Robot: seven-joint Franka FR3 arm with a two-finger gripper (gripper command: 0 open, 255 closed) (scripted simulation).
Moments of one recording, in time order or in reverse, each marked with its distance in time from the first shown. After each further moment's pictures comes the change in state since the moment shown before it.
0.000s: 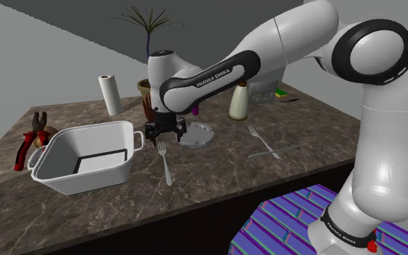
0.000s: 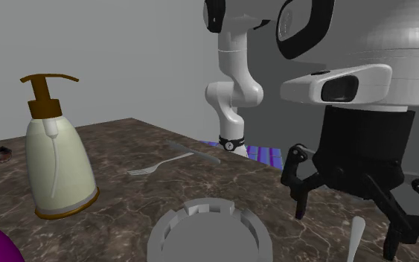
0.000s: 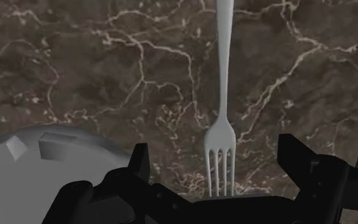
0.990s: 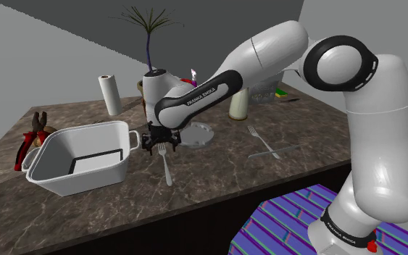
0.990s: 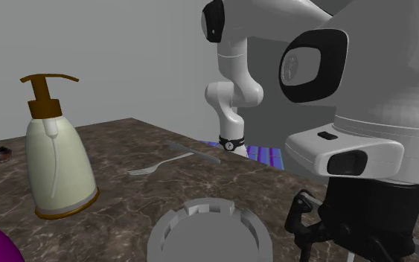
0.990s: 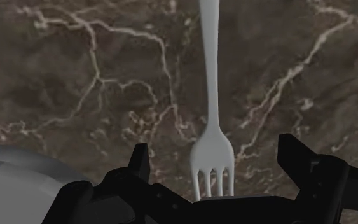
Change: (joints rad) arm 0.046 0.156 -0.038 0.074 -0.071 0.061 0.078
